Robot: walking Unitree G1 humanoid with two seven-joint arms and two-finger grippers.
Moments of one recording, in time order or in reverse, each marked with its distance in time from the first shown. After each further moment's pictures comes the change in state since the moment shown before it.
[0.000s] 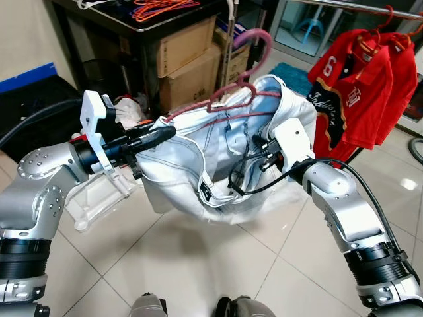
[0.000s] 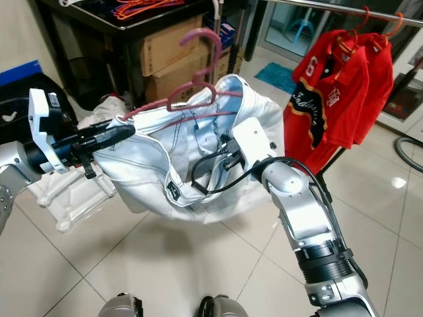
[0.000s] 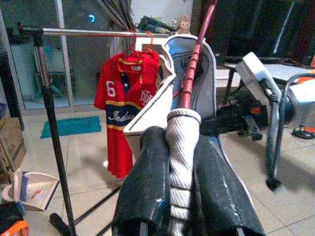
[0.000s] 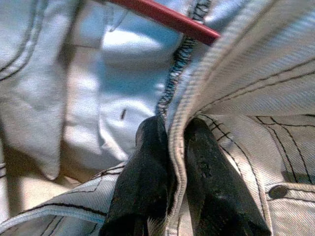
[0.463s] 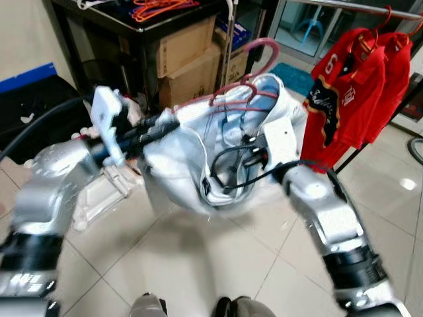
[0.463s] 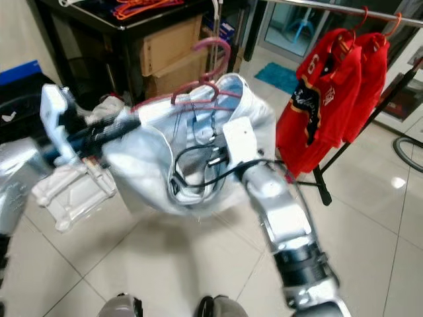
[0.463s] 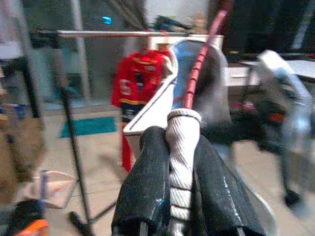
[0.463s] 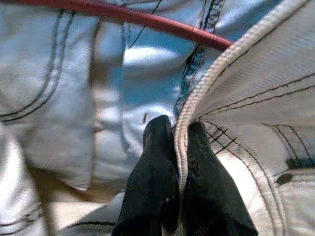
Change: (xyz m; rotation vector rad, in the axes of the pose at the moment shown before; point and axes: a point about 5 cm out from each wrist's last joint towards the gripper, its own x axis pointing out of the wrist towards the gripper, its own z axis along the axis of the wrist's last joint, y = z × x) left arm 0.010 -0.002 -0.005 0.024 0.011 0.015; right arm 0.012 0.019 0.007 0.144 0.004 -0.093
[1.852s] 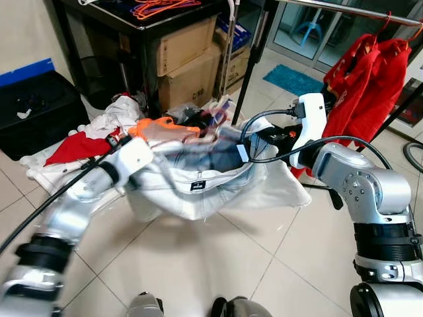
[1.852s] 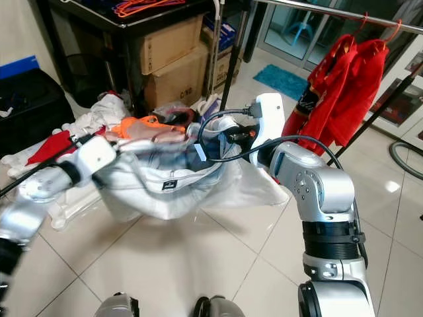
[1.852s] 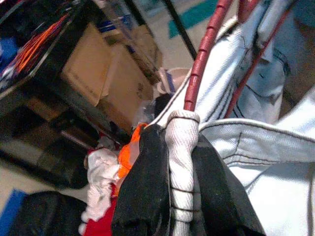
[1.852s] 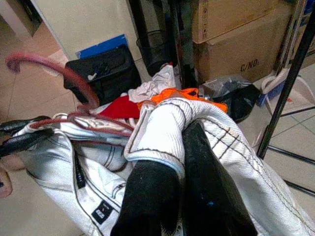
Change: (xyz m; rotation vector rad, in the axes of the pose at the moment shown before) left arm -0.005 0.030 -0.083 0.496 0.508 0.461; right arm -0.014 -0.036 0.035 0.416 0.056 0.170
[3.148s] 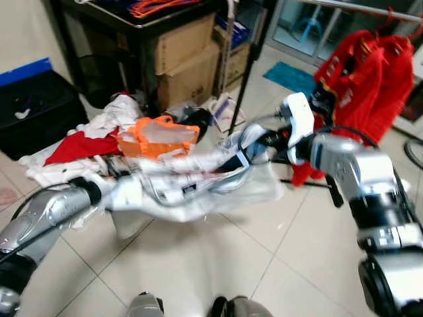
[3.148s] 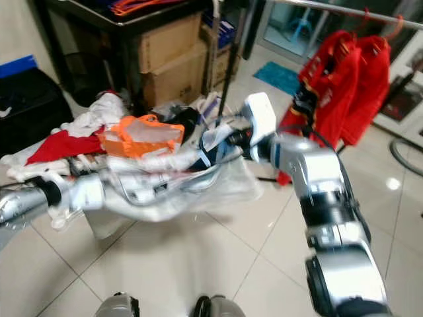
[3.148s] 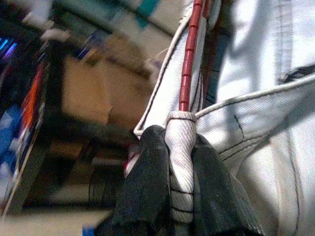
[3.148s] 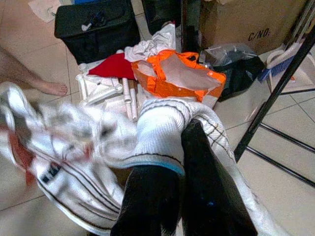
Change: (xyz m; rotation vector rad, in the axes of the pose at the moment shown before) left arm -0.037 0.003 -0.028 0.491 0.037 -0.125; right arm 0.022 -0.028 -0.013 -0.101 0.195 0.034
